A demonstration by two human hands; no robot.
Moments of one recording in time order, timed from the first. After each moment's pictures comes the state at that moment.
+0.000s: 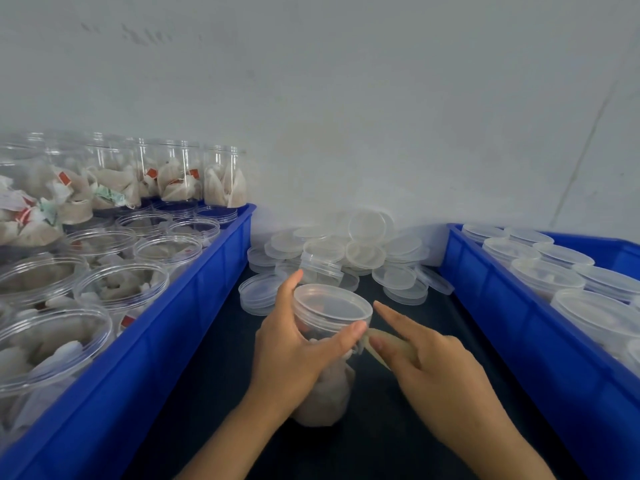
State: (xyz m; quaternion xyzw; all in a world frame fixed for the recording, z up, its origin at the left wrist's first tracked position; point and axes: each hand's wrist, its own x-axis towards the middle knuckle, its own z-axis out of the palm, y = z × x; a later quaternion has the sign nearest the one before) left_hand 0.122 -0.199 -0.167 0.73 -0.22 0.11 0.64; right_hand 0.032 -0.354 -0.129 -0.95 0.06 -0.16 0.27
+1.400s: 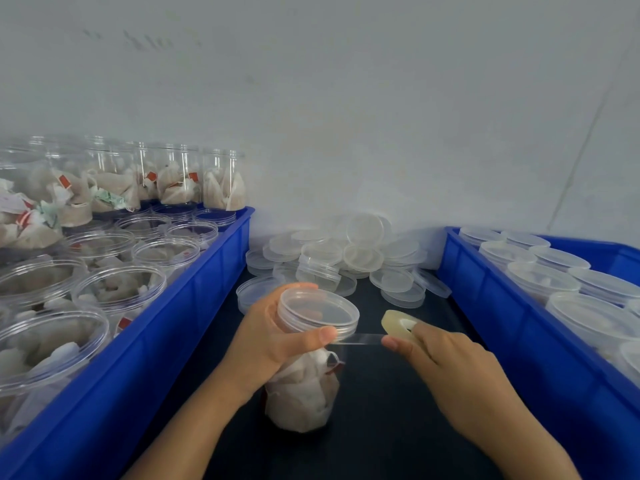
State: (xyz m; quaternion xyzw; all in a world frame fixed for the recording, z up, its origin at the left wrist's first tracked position) left_hand 0.145 -0.175 -0.155 0.71 -0.29 -0.02 0.65; right_hand 0.032 -0.377 -0.116 -0.99 0.07 -0.12 0.08
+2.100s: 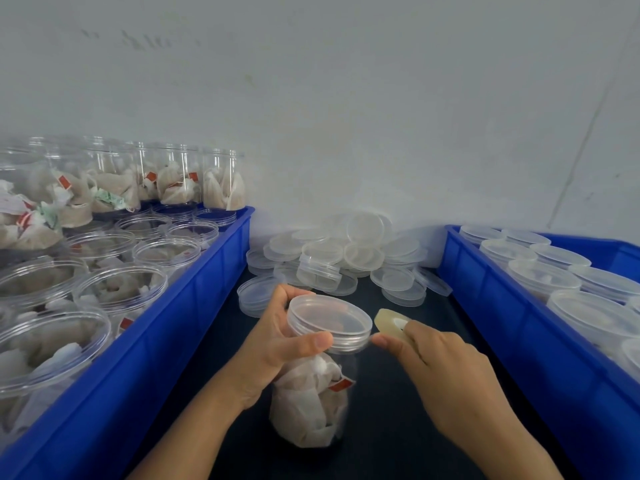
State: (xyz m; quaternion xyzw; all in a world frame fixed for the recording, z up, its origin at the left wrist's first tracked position) left_hand 0.140 -0.175 -0.157 0.63 -0.30 -0.14 0.70; right_hand 0.035 -0.365 -0.122 -0.99 0.08 -0.13 0.06
